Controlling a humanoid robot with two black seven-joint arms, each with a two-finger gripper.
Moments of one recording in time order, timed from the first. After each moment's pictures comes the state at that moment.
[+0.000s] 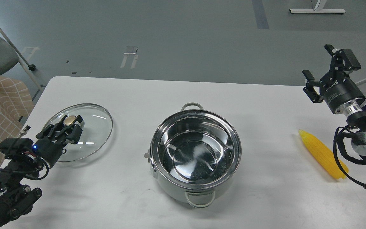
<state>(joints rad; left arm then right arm) -0.20 0.50 -0.89 -0.75 1.73 0.49 -0.49 0.68 -0.55 0.58 0.88 -0.17 0.23 0.49</state>
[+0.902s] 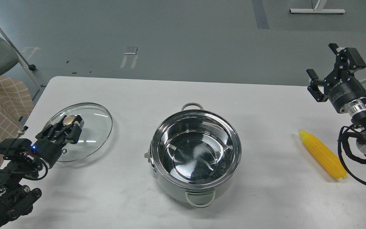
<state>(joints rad) -0.19 0.53 -0.89 -0.79 1.68 0.49 -0.49 0.68 -0.58 0.58 0.89 -0.17 0.23 0.49</state>
